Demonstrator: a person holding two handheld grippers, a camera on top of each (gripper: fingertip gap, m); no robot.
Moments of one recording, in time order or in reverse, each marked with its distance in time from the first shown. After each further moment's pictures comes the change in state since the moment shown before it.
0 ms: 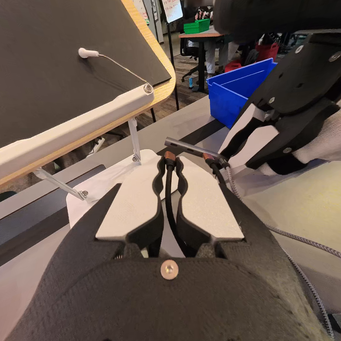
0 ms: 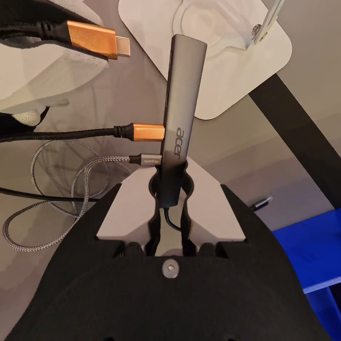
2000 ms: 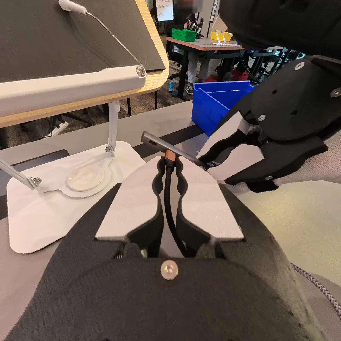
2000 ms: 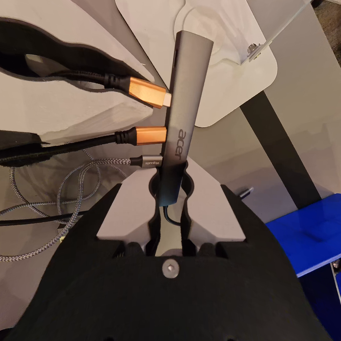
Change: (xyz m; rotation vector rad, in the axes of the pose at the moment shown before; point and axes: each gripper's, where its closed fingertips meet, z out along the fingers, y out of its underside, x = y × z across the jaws) left arm 0.013 0.010 0.008 0.010 0.112 -0.233; right arm -0.004 -0.009 0.004 -0.045 0.129 -0.120
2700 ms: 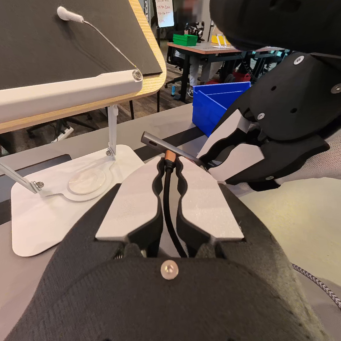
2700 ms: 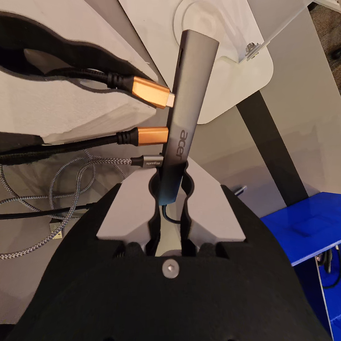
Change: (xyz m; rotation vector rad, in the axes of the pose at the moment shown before) left arm 0.004 -0.001 0.001 0.021 -0.014 0.030; right arm 0.003 0.004 -0.003 -0.022 0.027 -0.045
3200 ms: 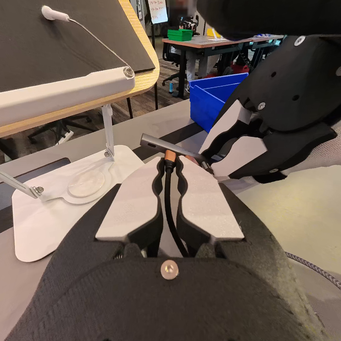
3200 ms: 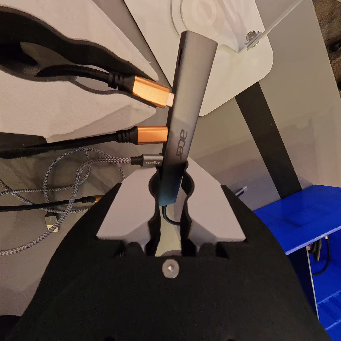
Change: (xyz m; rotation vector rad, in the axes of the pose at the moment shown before) left arm 0.004 0.005 0.002 -0.014 0.017 0.054; right arm 0.002 0.008 -0.002 -0.047 0.022 -0.016
